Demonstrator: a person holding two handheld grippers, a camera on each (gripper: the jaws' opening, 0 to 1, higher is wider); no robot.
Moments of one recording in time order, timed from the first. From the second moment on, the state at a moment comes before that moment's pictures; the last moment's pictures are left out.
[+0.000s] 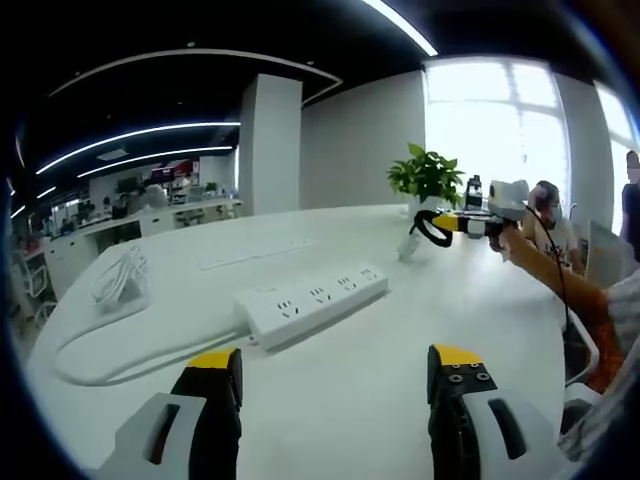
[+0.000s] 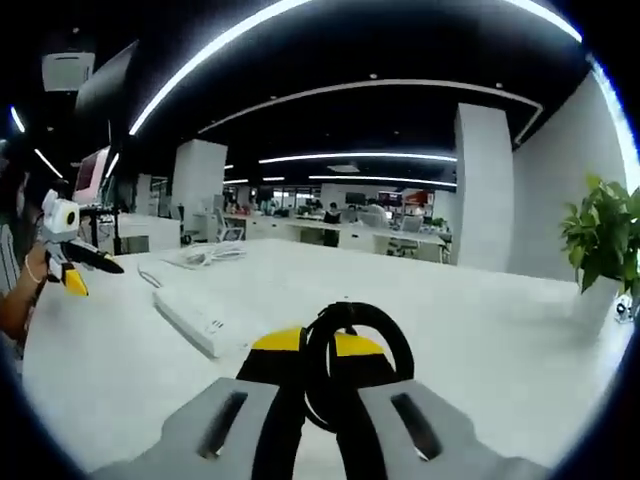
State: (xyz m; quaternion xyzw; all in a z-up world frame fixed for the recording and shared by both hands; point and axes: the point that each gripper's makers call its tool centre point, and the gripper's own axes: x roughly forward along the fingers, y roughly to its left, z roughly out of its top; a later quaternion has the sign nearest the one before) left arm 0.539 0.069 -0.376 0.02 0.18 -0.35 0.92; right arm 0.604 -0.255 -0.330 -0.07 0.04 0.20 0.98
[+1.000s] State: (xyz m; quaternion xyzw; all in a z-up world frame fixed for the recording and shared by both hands) left arm 0.542 0.069 -0.371 0.03 0.17 -0.35 0.92; right arm 0.583 -0.184 -0.283 -0.05 -0.03 0.25 0.97
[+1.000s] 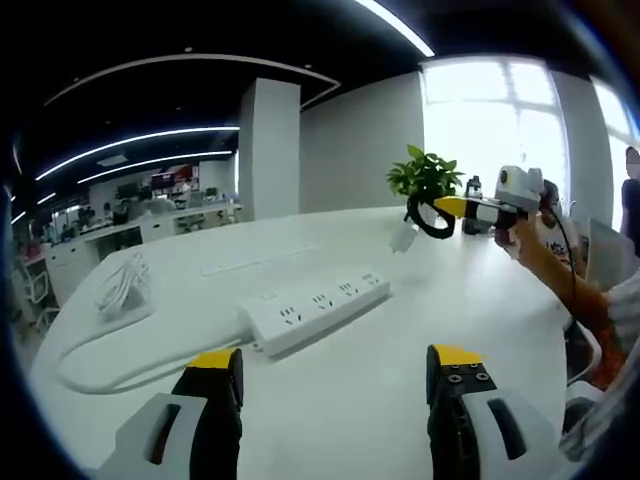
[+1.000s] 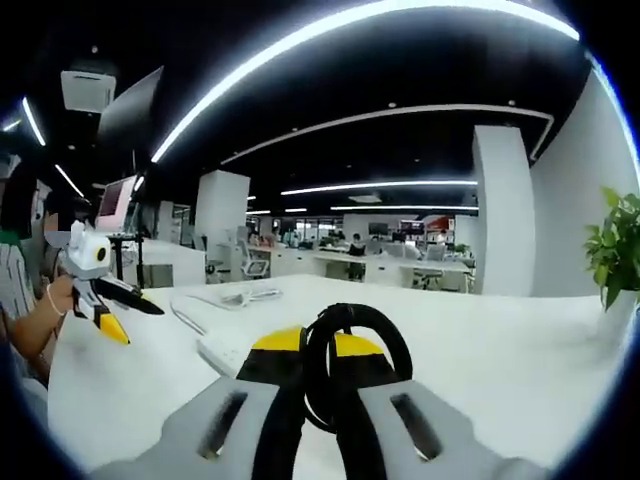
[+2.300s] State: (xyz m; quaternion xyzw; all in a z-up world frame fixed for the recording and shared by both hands) left arm 0.581 0.043 -0.345 0.12 0.04 -0.38 0.92; right arm 0.560 -0.133 -0.265 0.00 -0.06 0.31 0.95
